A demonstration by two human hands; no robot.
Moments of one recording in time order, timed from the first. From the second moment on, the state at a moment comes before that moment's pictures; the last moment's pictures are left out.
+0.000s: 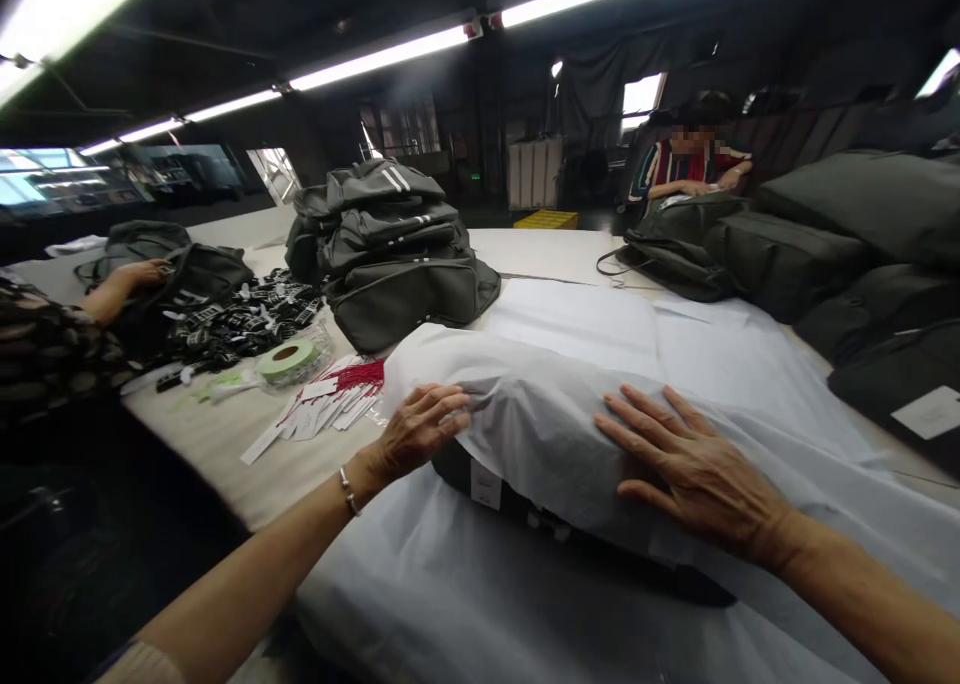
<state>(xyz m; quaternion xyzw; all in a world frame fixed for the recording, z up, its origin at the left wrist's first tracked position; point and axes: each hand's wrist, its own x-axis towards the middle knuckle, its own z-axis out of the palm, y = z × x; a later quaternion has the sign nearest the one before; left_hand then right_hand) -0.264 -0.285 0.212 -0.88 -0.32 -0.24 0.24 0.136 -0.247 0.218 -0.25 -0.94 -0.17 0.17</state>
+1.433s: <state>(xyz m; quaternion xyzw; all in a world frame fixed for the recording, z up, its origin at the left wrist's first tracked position) -0.270 -0.349 0.034 -0.48 -0.63 -0.45 -0.42 -0.021 -0.232 0.240 -0.29 -0.95 -0.07 0.10</state>
